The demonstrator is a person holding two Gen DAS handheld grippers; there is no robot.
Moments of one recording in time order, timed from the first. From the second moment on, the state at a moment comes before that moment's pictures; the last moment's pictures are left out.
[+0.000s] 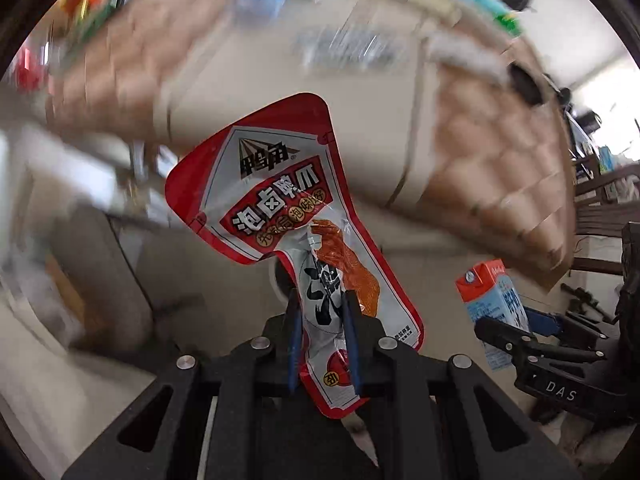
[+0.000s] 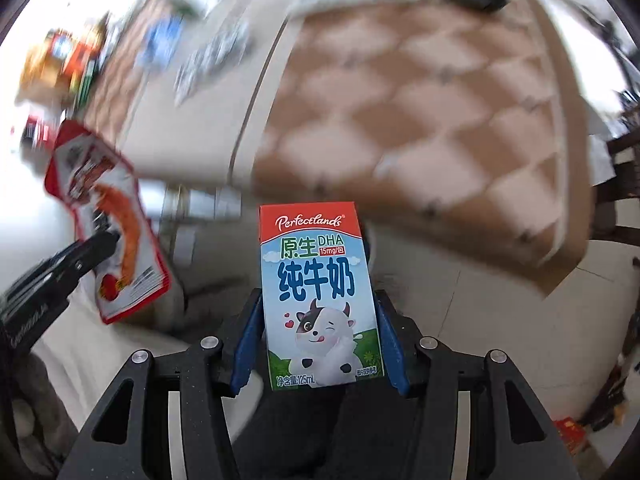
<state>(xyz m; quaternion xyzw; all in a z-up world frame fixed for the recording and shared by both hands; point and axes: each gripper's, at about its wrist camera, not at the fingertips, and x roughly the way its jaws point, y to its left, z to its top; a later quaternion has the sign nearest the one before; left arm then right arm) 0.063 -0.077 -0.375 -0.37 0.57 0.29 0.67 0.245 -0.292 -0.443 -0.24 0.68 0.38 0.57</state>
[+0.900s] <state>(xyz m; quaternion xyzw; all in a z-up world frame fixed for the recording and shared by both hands) 0.082 -0.039 -0.781 -0.51 0.63 0.22 0.54 0.218 -0.256 -0.841 -0.33 0.72 0.35 0.49</state>
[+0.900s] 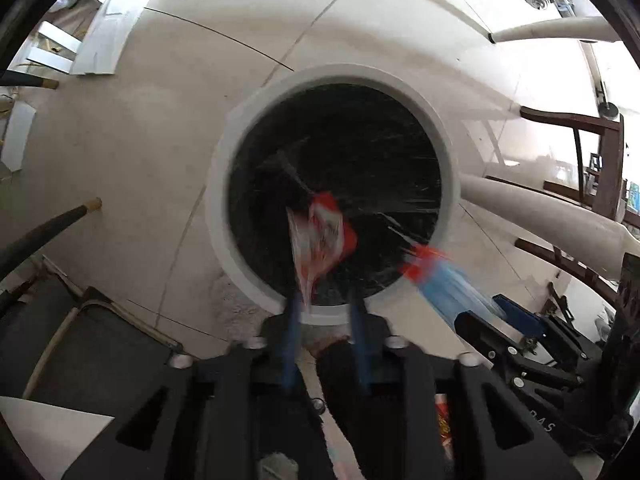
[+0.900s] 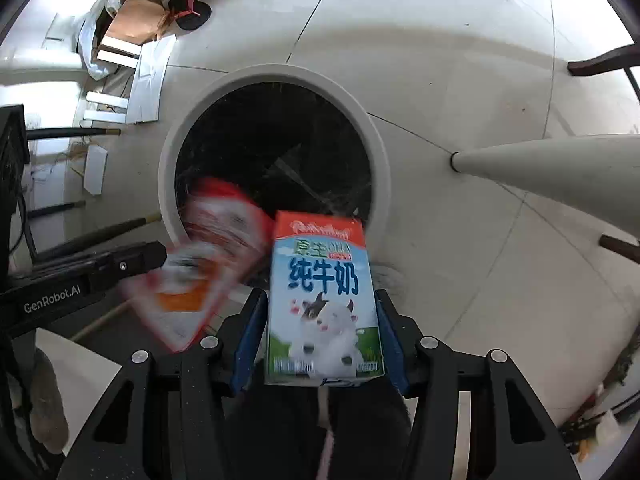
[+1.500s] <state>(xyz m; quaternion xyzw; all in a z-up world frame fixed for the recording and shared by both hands) 0.027 -0.042 -0.666 -0.40 0.64 0.34 0.56 0.201 -0.244 -0.779 -0.36 0.67 0.33 0.56</state>
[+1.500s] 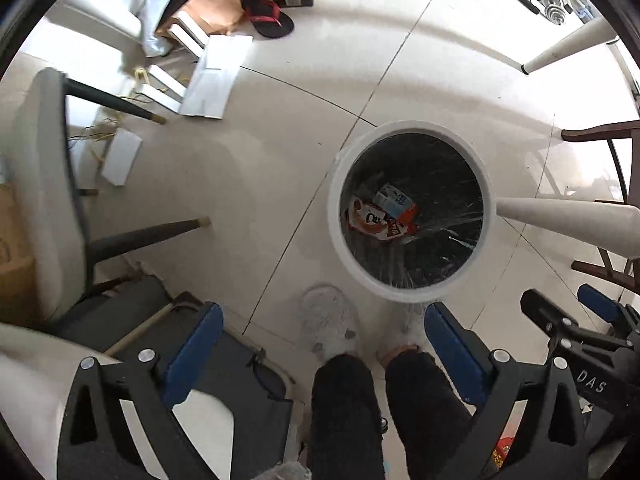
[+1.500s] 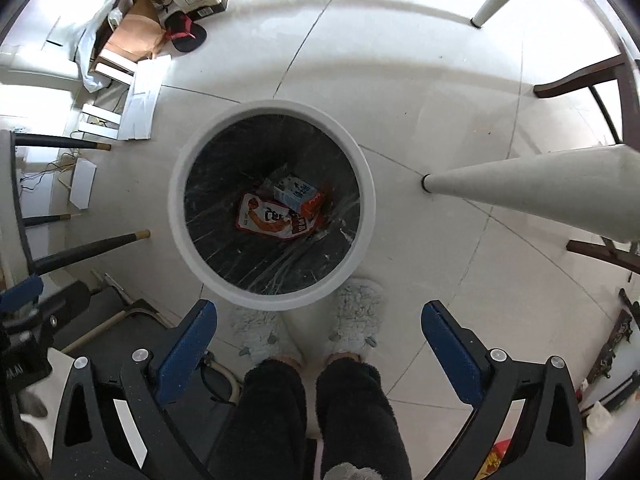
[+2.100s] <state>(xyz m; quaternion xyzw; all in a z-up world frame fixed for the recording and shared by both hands) 0.011 -0.057 -0.467 -0.38 0.61 0.35 0.60 0.199 -0.274 -0.556 -0.31 0.67 0.36 0.57</state>
